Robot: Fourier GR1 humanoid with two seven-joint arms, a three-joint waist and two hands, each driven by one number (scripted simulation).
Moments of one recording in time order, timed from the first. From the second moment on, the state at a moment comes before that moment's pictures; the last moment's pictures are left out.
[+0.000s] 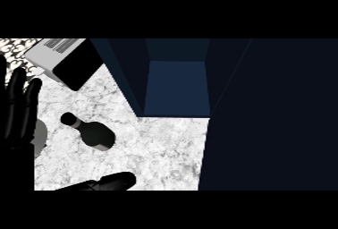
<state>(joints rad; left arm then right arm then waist) -0.33 0.21 -0.36 -2.37 -0.49 0.59 0.96 0.00 -0.13 0.17 -2.41 -0.21 0.02 0.43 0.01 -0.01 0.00</state>
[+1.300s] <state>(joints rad) 0.08 0.14 -0.18 -2.14 -0.17 0.65 0.29 0.14 -0.15 -0.03 -2.40 -0.24 0.21 0.29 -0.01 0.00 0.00</state>
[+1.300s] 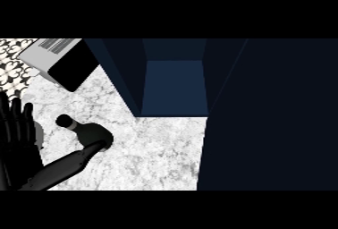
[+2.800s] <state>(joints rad) 0.19 0.08 0.15 -1.48 0.23 0.30 -0.42 0.14 -0.10 -0.05 -2.39 -0.31 0.29 0.33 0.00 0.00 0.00</state>
